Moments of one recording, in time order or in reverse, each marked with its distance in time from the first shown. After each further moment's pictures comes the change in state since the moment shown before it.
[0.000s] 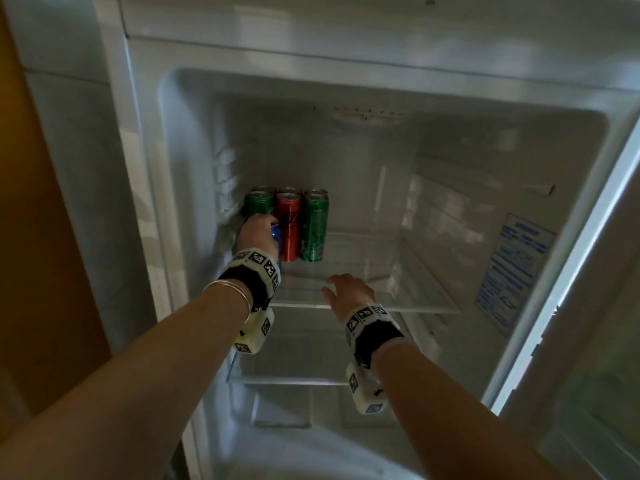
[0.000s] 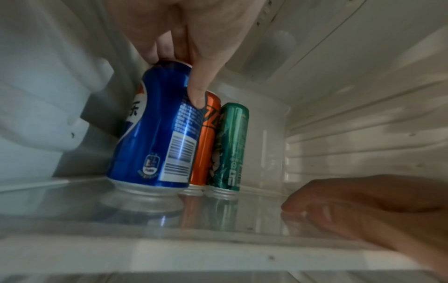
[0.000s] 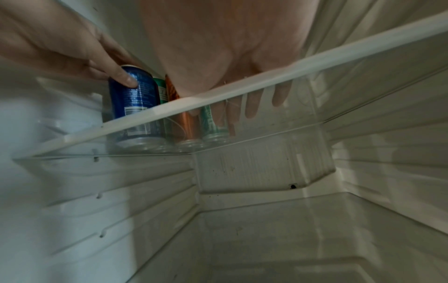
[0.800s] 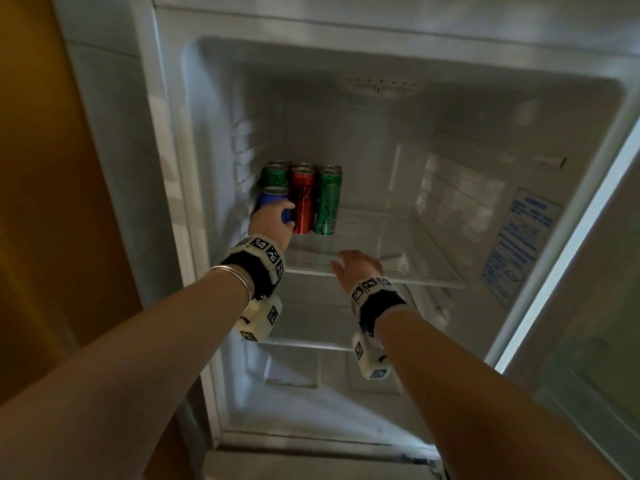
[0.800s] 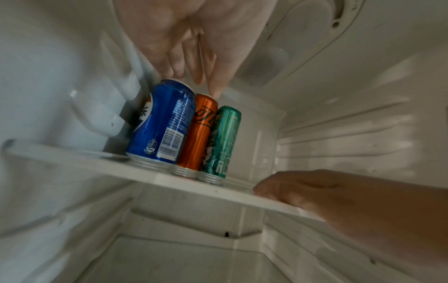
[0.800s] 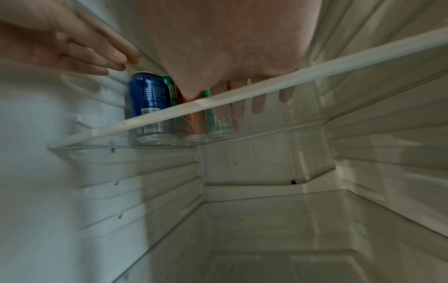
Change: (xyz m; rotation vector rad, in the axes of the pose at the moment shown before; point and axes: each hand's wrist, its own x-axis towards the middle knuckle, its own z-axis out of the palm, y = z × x) left_hand -0.049 -0.007 -0.014 -0.063 -0.059 0.084; right_hand -0.012 -0.005 -0.002 -0.009 -0.045 0.021
